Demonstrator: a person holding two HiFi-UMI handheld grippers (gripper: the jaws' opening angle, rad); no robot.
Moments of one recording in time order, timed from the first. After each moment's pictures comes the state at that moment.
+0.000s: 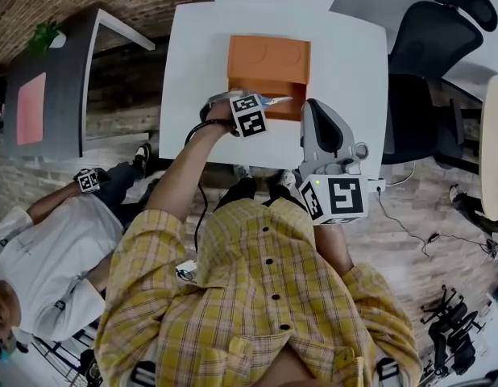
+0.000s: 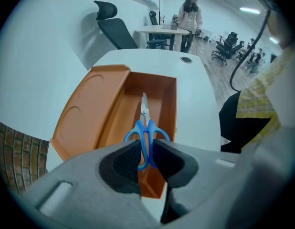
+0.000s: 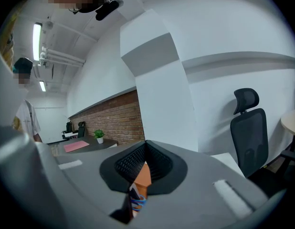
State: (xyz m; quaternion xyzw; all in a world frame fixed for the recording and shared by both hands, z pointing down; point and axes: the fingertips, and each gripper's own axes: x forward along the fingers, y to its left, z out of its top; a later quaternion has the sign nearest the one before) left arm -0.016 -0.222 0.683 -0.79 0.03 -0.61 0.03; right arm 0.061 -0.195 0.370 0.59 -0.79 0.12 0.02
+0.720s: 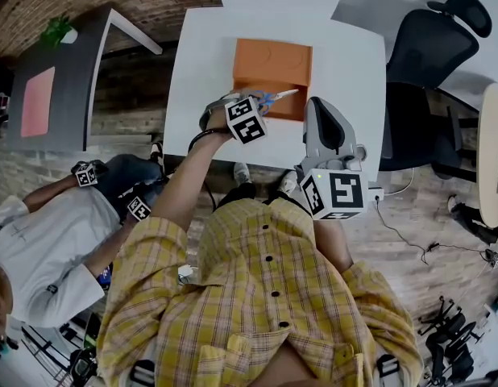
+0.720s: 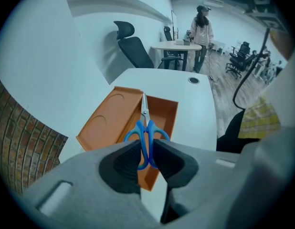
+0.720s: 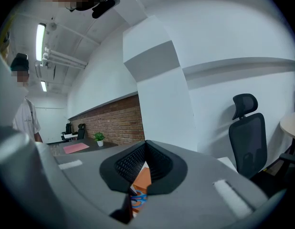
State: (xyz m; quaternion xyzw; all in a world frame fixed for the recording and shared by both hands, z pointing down) left arm -0.011 -0.218 0.619 -0.83 0.13 -0.55 0.02; right arm 0.062 -0.179 0.352 0.60 -0.79 0.10 0.01
